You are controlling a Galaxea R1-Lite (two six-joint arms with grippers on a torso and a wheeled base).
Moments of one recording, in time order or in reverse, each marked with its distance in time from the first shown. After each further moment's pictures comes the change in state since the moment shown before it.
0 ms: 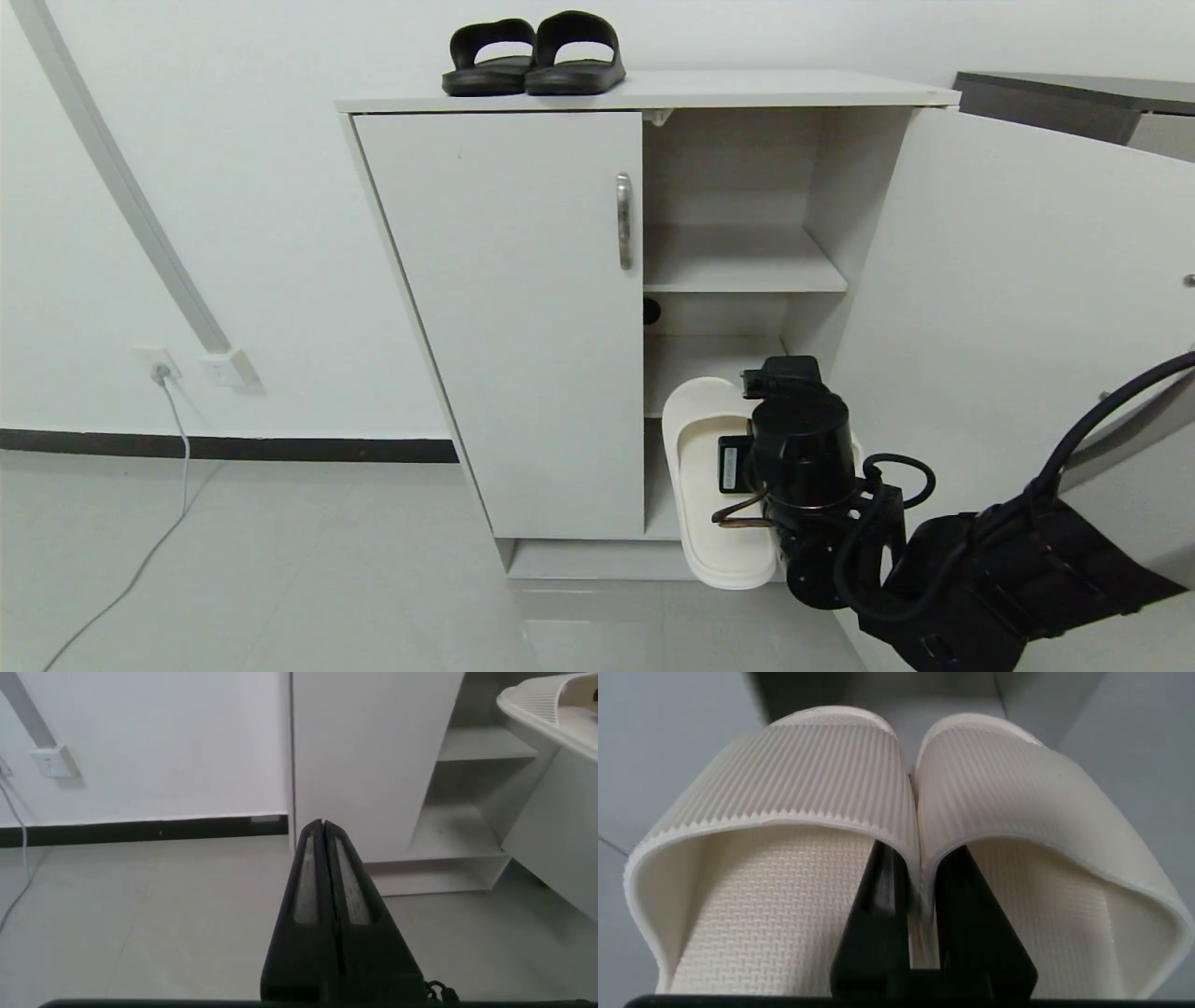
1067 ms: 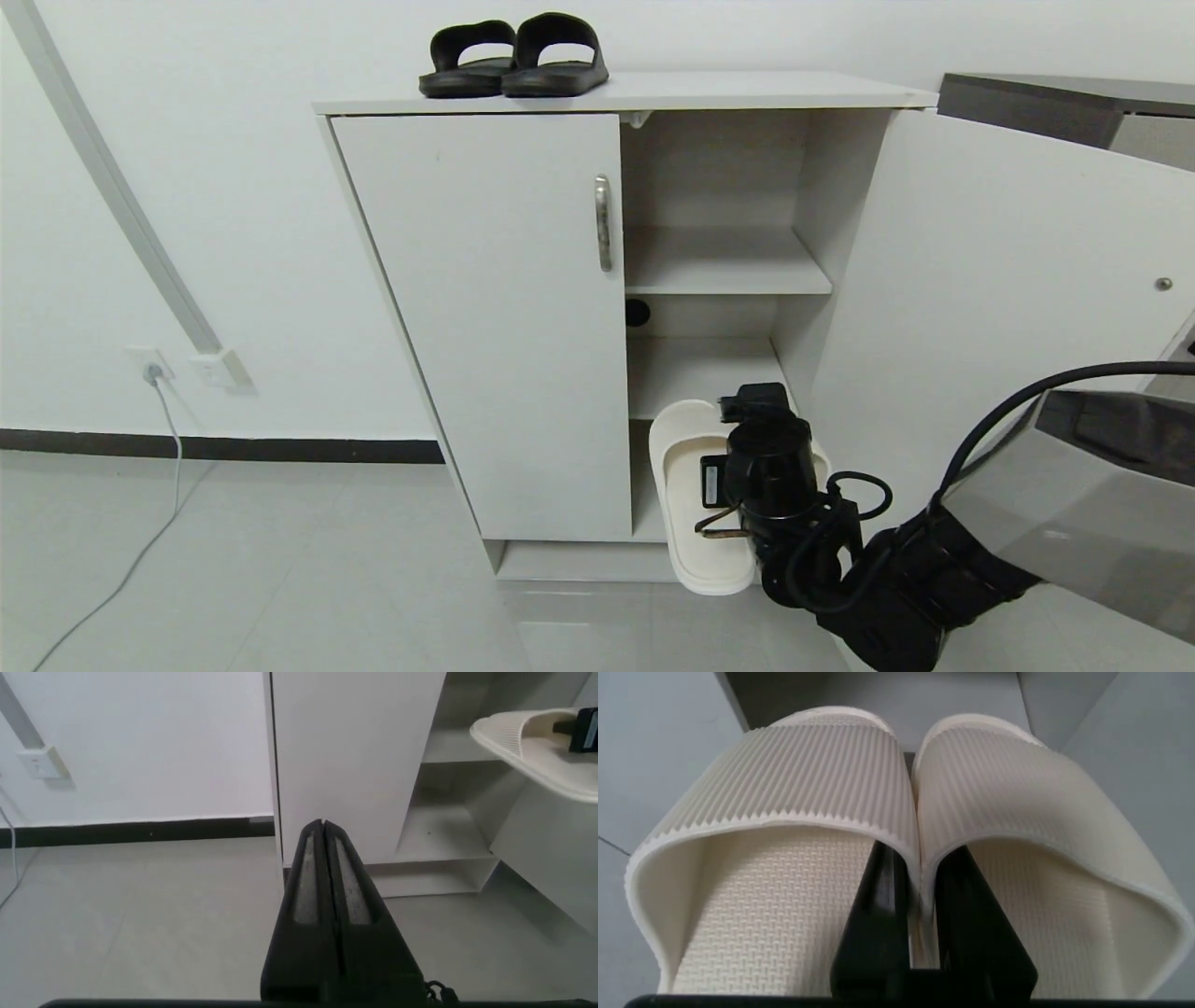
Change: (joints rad) left arm 0.000 0.001 0.000 0.000 0.000 -0.002; right arm -0.033 0.152 -0.041 -0.093 0.083 -0.006
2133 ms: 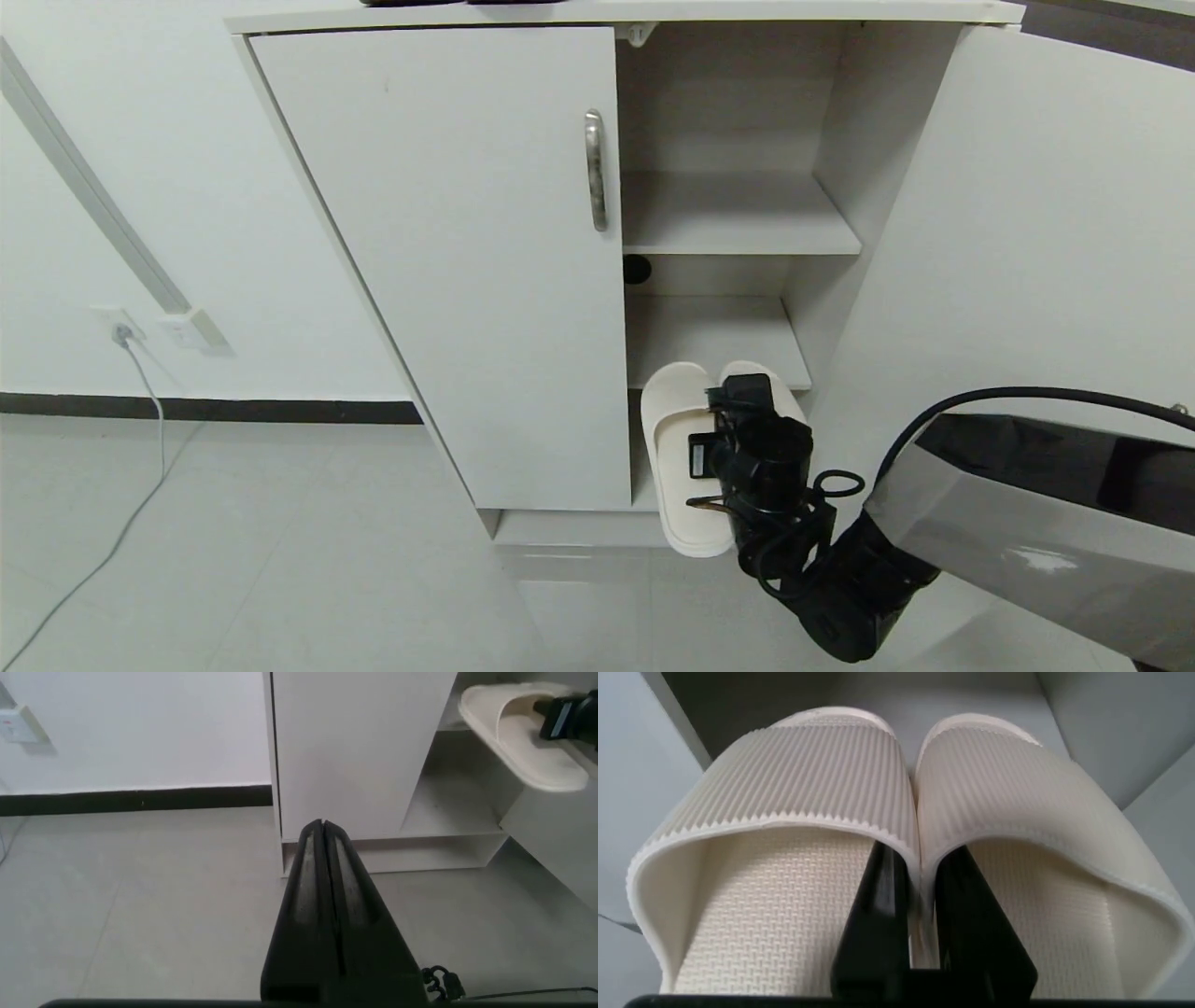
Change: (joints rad) left arm 0.000 0.000 0.000 0.000 0.001 0.000; right arm -0.048 0.173 -0.086 -0.368 0.030 -0.203
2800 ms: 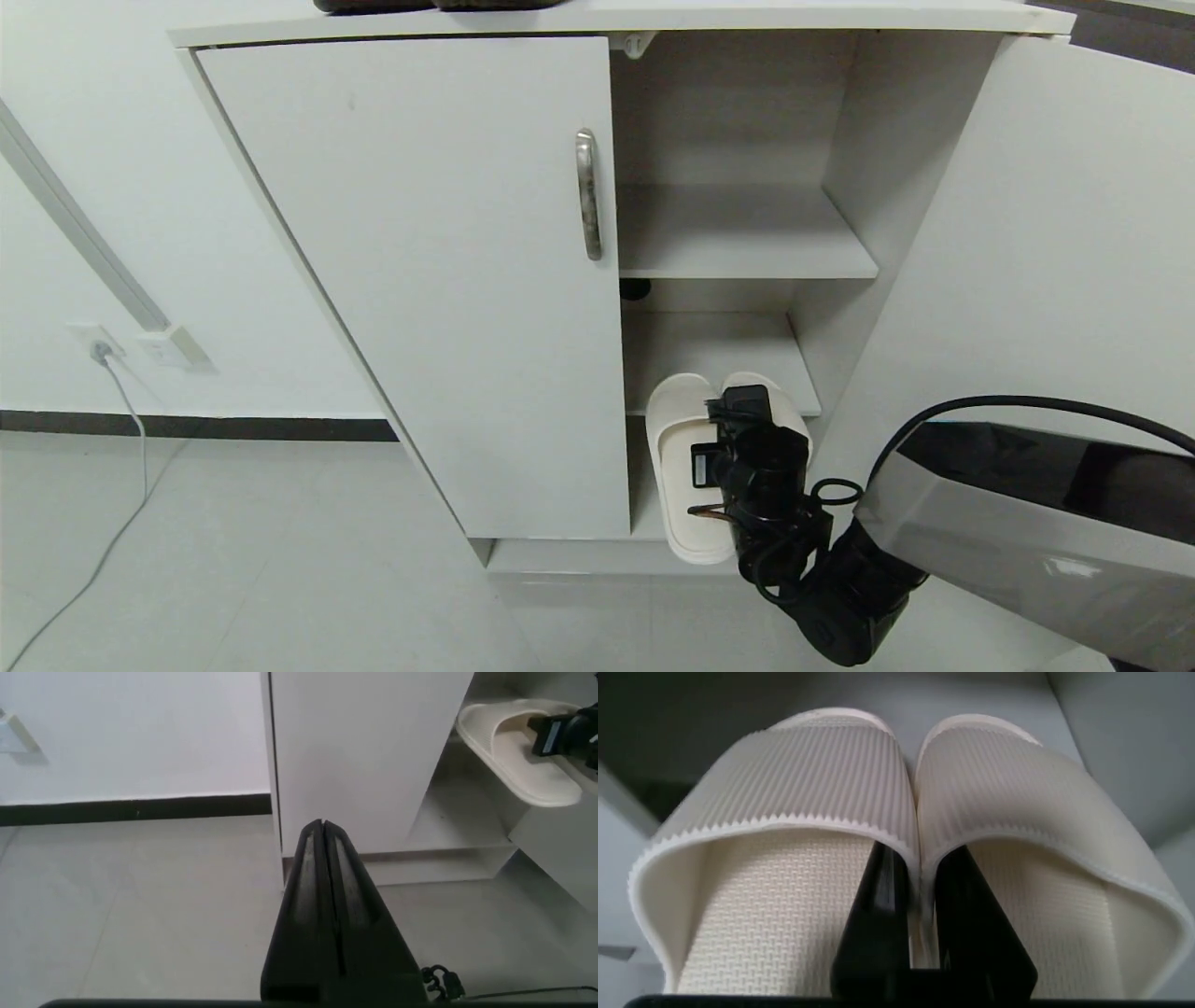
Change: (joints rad) left arm 0.000 0.000 0.000 0.000 -0.001 0.001; right arm -0.010 0.033 0.000 -0.008 -0.002 -0.005
